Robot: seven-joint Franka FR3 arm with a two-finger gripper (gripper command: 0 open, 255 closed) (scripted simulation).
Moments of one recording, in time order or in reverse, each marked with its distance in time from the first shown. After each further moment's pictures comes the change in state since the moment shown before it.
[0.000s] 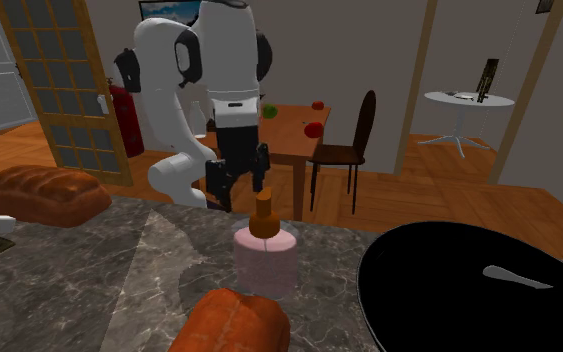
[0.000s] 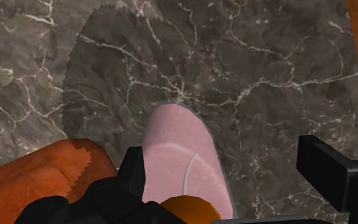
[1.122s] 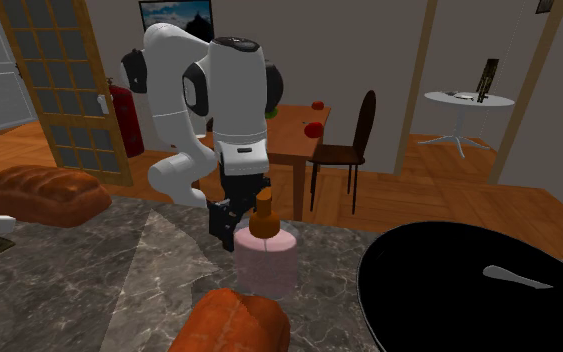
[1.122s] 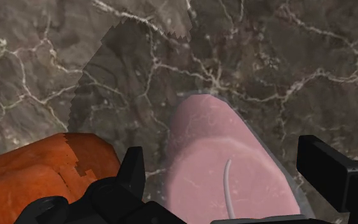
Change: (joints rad) arm -0.005 0.147 -0.051 0.014 0.014 0.091 -0.111
